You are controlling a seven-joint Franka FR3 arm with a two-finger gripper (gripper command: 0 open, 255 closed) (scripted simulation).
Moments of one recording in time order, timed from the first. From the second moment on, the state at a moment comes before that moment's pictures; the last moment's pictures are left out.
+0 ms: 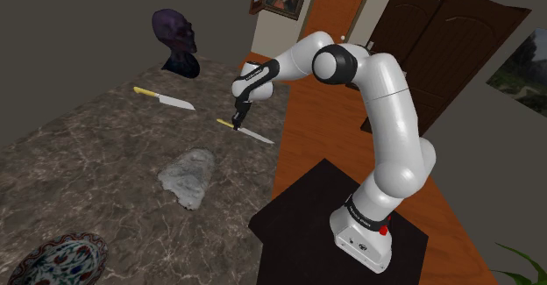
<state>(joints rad) -0.07 0.84 -0.03 -1.63 0.13 2.46 -0.58</state>
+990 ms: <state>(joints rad) -0.06 0.73 -0.04 -1.67 0.12 2.39 -0.57</state>
